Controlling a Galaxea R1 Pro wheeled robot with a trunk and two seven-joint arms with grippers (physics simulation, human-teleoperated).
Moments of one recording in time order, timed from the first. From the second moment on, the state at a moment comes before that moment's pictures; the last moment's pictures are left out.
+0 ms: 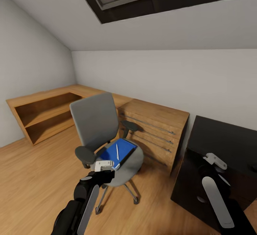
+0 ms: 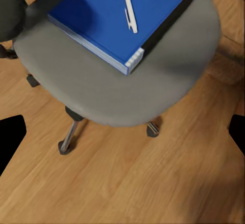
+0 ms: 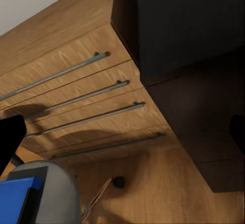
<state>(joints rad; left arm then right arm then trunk) -0.29 -0.17 -0.17 -1.45 0.16 0.80 0.28 -0.29 -0.11 -0.05 -1.57 -0.76 0.31 -0.57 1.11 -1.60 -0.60</state>
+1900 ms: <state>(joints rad) -0.29 -0.17 -0.17 -1.46 0.16 0.78 0.28 -0.37 -0.11 -0.05 -1.31 -0.25 0.31 -0.77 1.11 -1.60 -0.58</state>
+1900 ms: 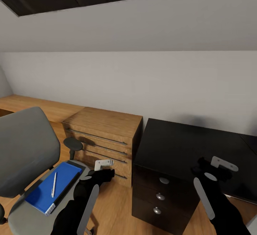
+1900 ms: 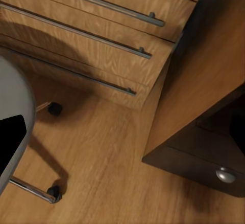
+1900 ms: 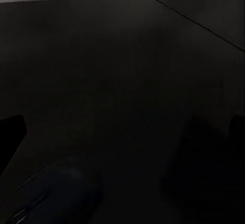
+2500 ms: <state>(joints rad) -0.29 -0.17 -0.17 -1.45 0.16 0.78 0.28 -0.40 -0.10 0.06 -1.26 -0.22 0.26 -0.77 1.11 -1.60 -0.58</state>
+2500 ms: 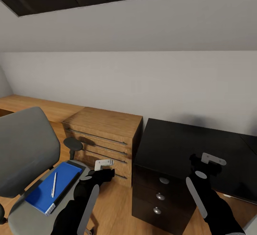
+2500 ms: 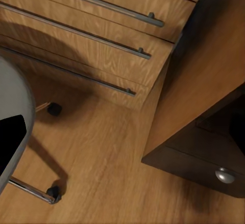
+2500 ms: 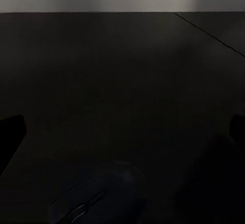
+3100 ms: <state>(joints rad) -0.29 -0.17 -0.17 -1.45 0.16 0.77 0.28 -0.43 -0.10 0.11 -1.26 -0.22 0.41 -0.77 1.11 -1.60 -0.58</state>
